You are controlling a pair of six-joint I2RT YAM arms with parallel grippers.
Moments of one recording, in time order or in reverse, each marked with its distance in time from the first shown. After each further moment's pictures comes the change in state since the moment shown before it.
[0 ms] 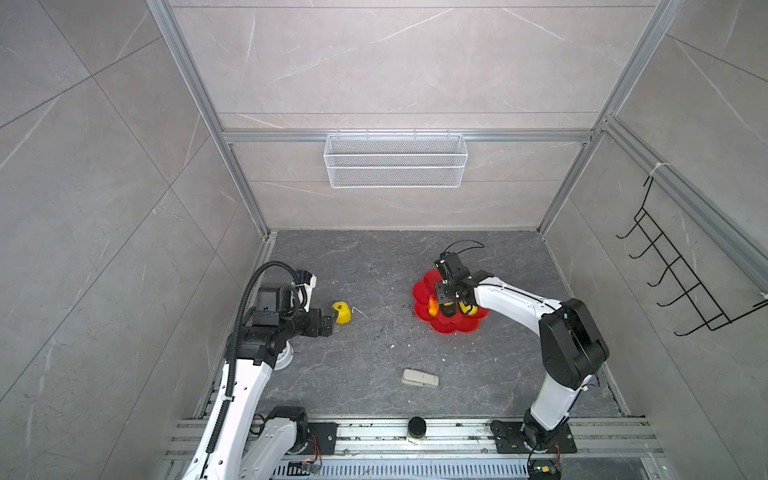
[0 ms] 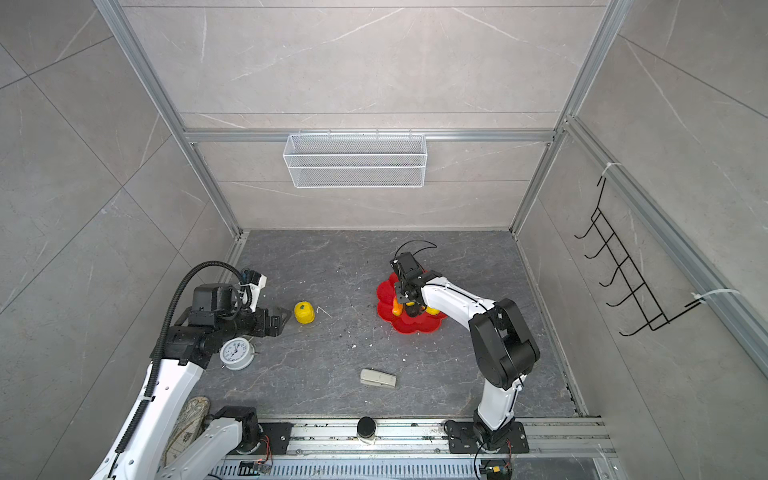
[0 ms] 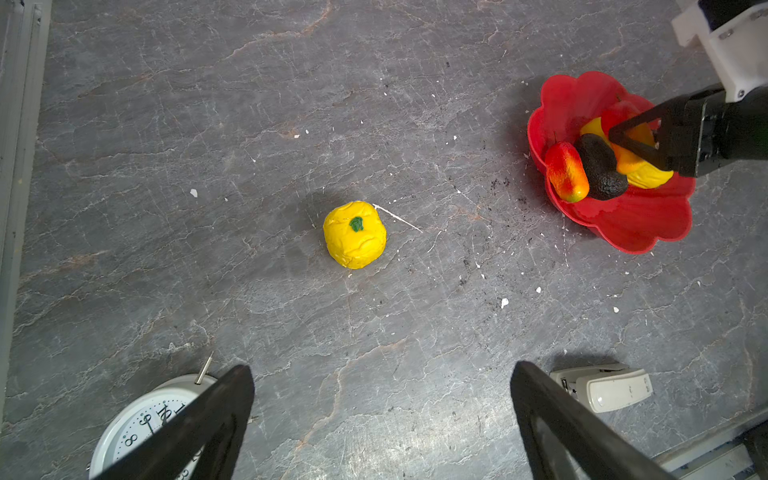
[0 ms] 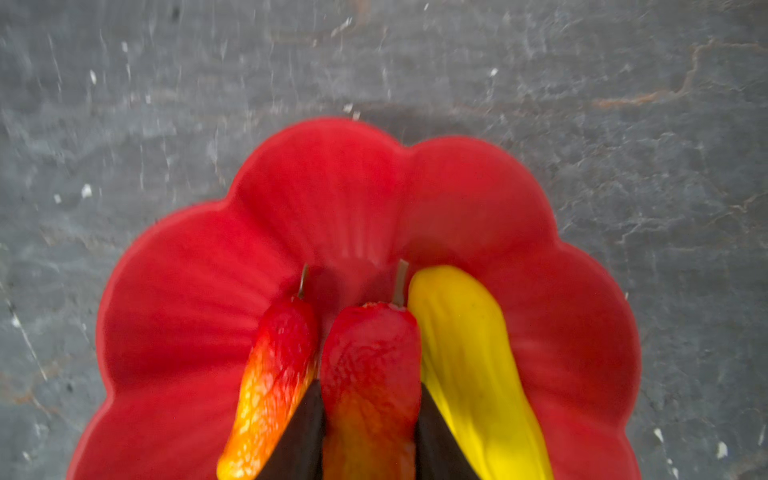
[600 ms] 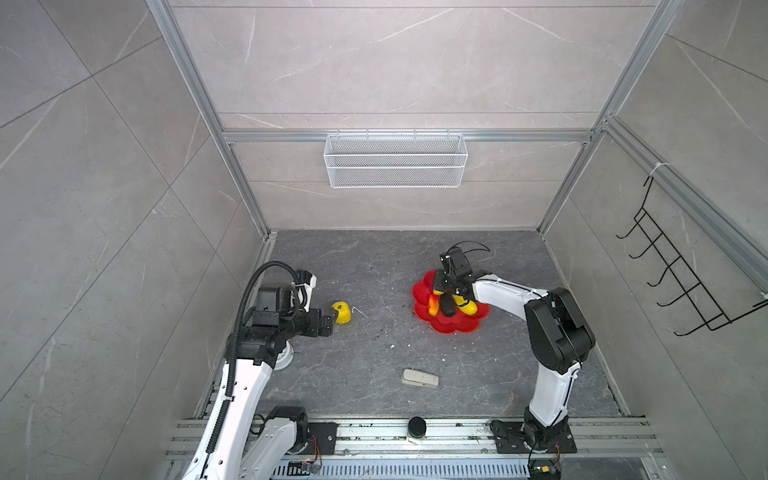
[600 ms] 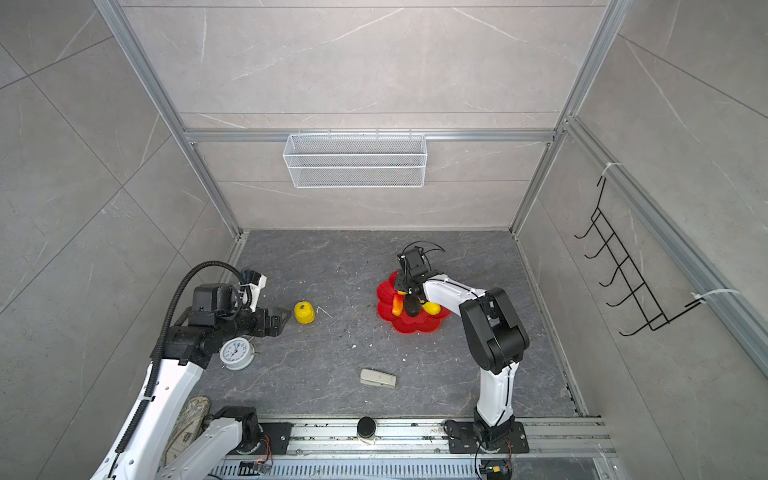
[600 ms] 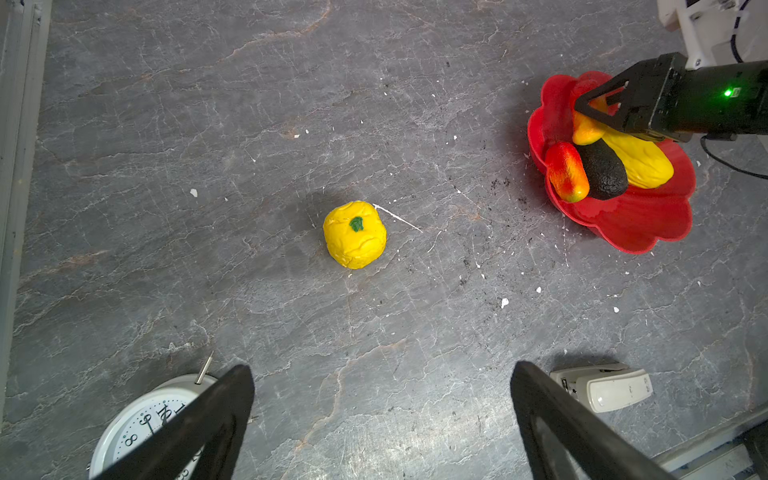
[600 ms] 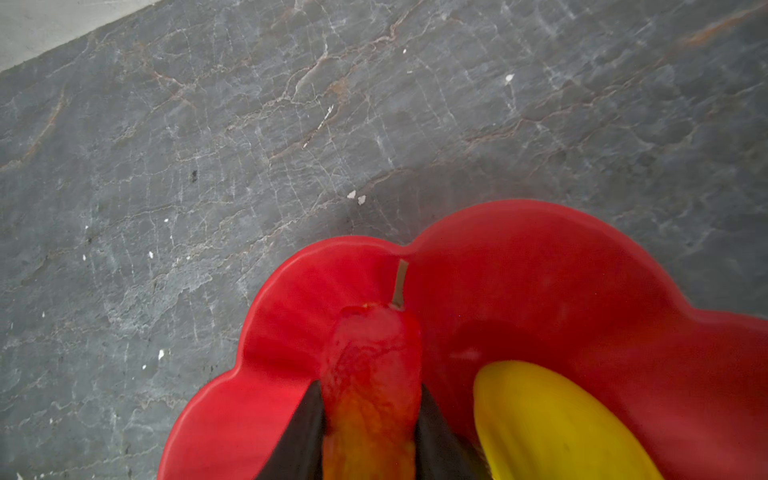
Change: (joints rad) left arm 0.000 0.000 0.000 0.000 0.000 0.000; right arm -0.069 0.116 -0.011 0.263 -0.137 0.297
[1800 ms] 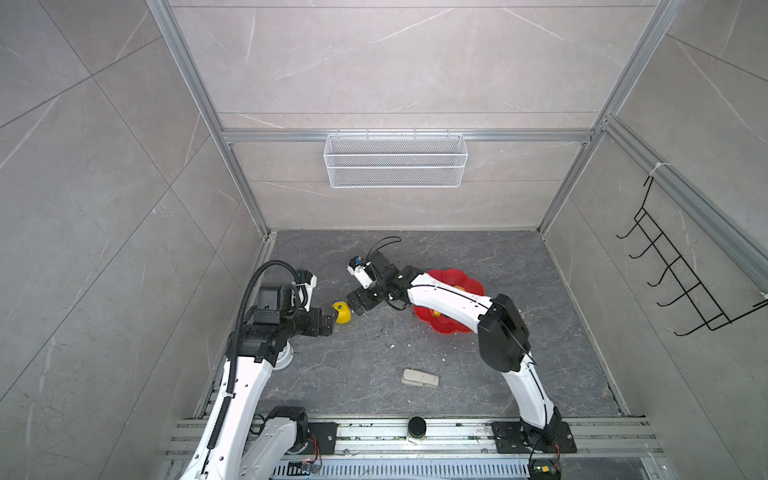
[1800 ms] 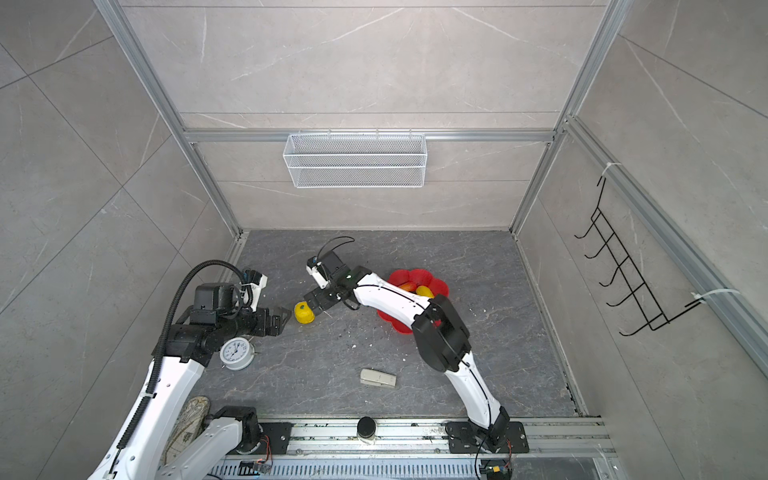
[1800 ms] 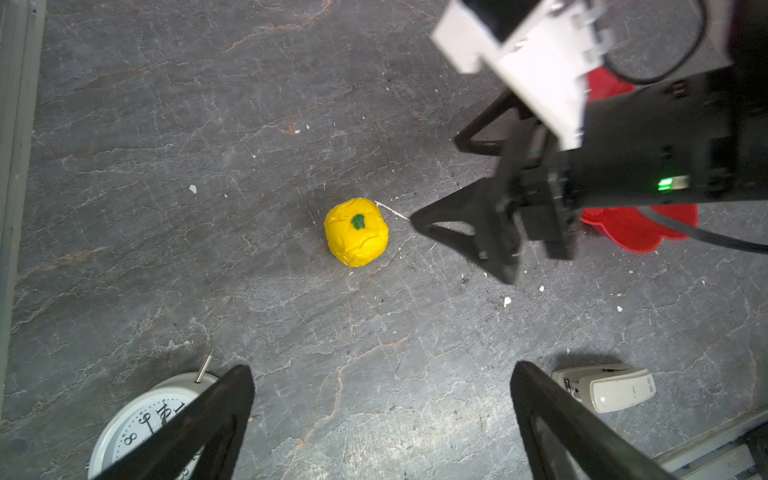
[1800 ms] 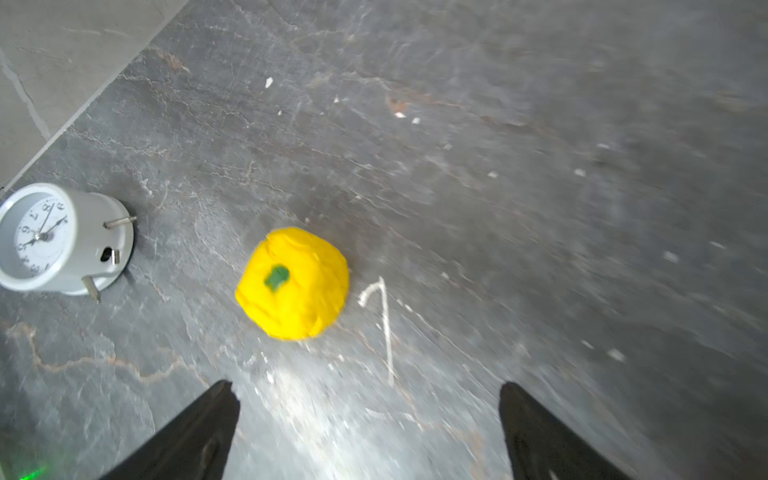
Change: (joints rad) left arm 0.000 0.014 0.000 0.000 -0.004 0.000; right arm 0.438 0.378 0.769 -0.415 -0.239 -0.445
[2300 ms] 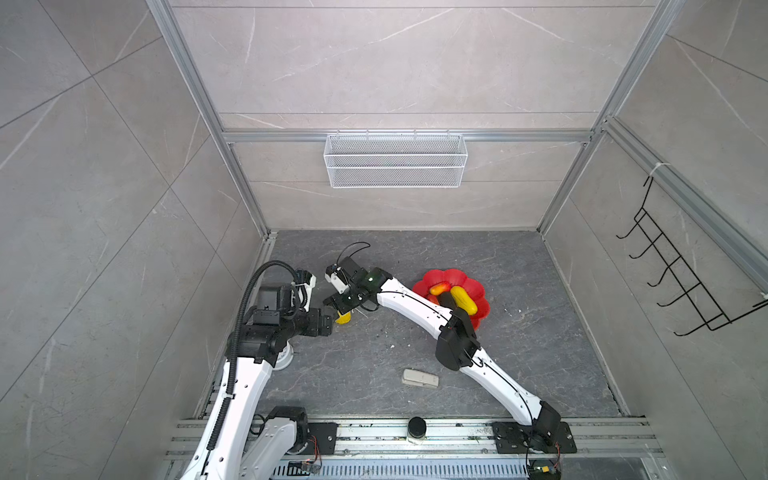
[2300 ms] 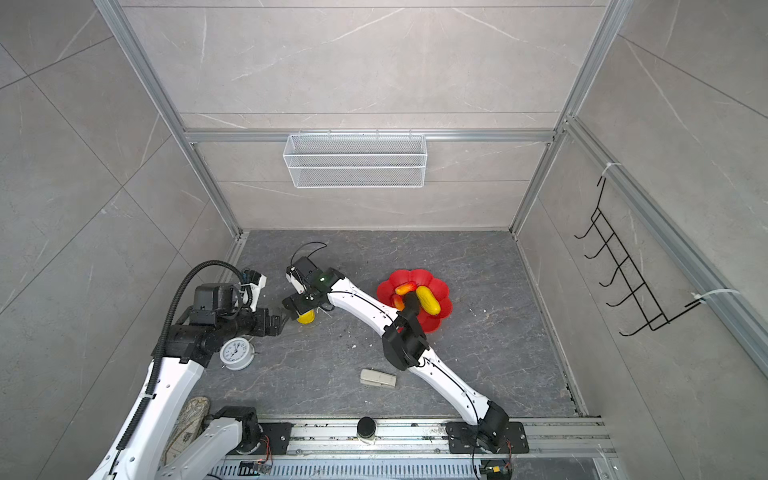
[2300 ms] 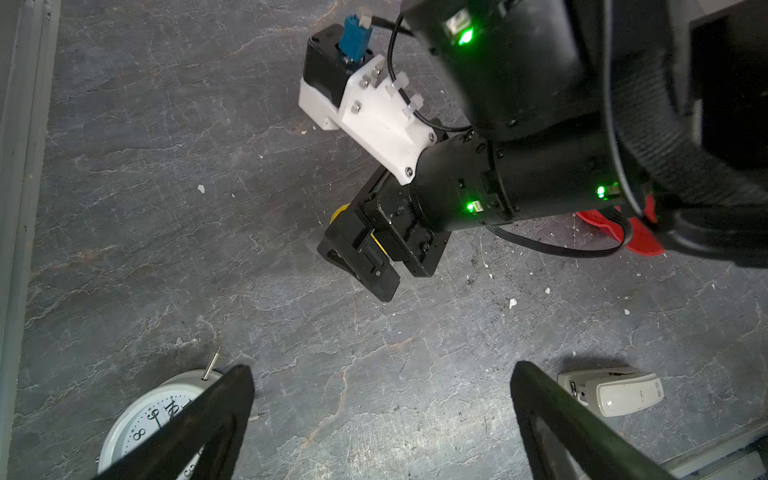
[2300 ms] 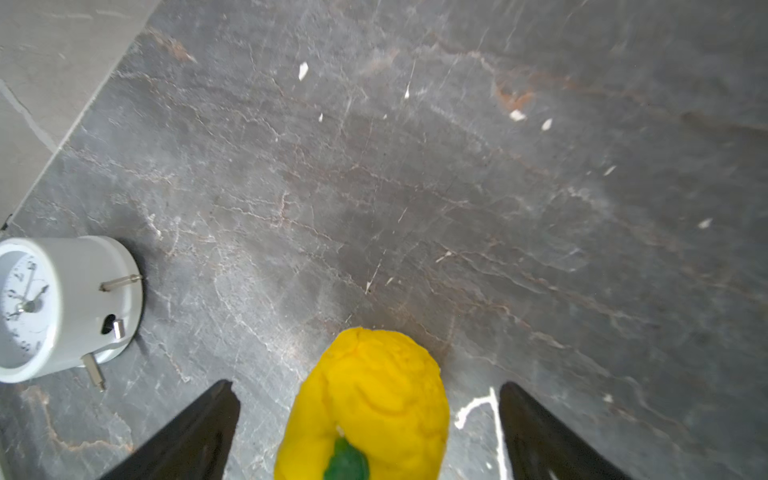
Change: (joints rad) left arm 0.000 -0.004 0.000 0.000 -0.016 0.000; right arm 0.046 0.463 0.701 -0.311 -0.051 0.090
